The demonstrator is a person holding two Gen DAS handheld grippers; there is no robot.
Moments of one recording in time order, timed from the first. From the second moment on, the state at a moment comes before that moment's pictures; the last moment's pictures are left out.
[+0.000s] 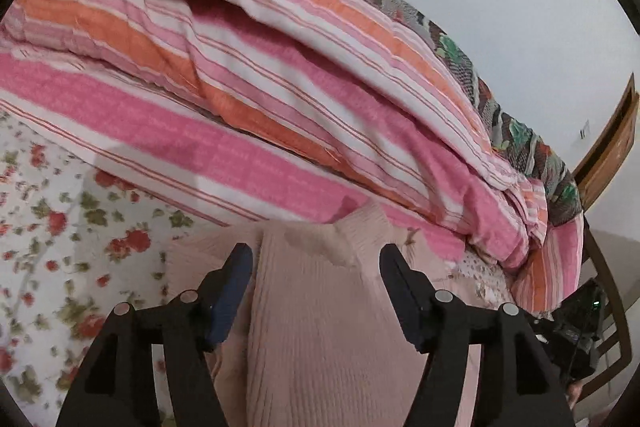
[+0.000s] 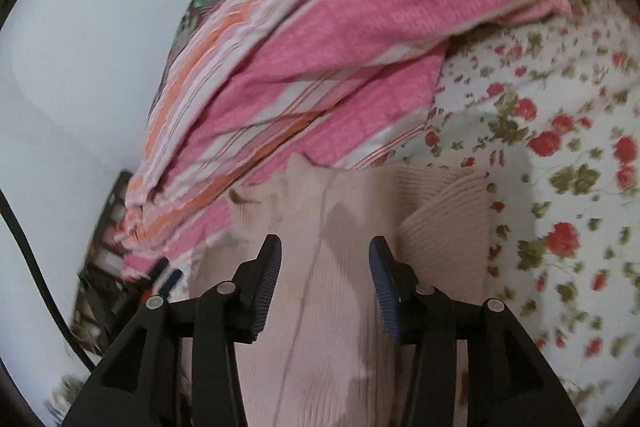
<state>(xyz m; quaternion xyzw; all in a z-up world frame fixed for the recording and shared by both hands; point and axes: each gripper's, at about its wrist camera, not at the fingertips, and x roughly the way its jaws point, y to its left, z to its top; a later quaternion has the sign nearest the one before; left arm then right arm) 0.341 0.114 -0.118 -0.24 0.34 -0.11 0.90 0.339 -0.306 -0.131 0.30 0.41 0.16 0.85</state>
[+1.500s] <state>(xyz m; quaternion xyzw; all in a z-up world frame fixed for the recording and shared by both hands) 0.212 0.118 -0.175 -0.35 0.37 -0.11 0.85 0.231 -0.305 -0.168 0.34 0.40 0.16 0.84</state>
